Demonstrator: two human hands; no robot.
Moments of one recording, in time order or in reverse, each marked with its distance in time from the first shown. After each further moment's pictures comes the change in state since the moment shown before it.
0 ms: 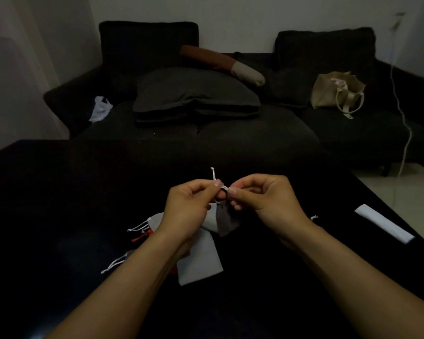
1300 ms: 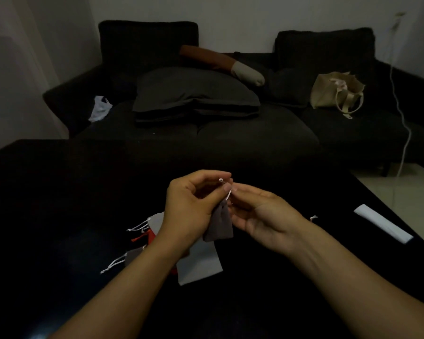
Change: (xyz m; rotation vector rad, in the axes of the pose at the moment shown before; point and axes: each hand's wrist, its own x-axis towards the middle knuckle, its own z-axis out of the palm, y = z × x) left_hand -0.006 0.003 -0.001 0.054 -0.079 0.369; right_hand 0.002 0.008 0.011 0.641 -0.111 0.414
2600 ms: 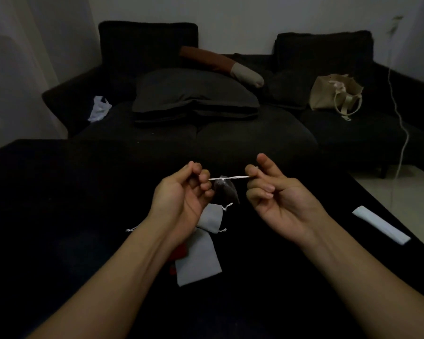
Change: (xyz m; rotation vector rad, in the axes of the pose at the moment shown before) left_hand 0.018 0.015 -0.009 -0.777 0.035 -0.478; right_hand -0.010 -0.030 -0.007 0.365 -0.181 -0.129
